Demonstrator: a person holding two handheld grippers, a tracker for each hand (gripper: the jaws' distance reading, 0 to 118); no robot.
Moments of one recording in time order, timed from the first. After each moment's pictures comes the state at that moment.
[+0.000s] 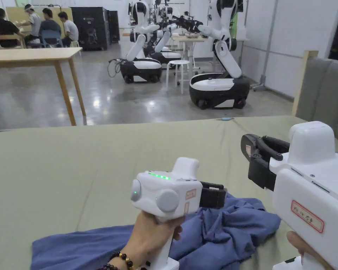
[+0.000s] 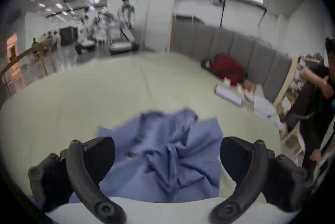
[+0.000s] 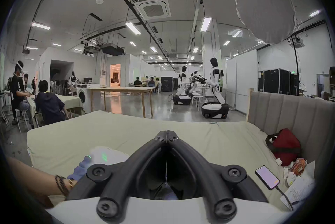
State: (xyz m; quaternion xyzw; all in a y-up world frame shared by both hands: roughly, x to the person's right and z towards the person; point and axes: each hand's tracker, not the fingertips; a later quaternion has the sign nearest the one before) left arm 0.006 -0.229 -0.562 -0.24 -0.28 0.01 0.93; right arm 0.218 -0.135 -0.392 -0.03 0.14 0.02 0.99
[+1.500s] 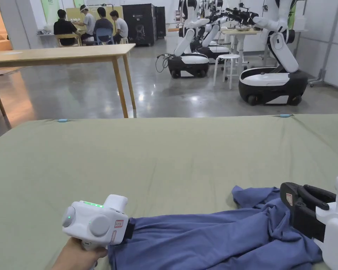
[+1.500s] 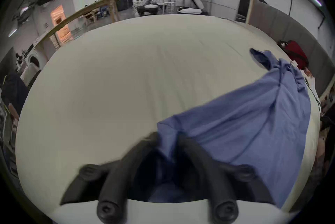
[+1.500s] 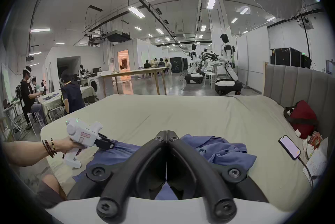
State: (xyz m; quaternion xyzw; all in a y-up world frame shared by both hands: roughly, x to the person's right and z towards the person) left arm -0.268 -0.337 -0.523 -0.44 -0.07 -0.03 0.89; right arm 0.163 -0.191 -0.381 -0.13 0.19 -0.01 0.97
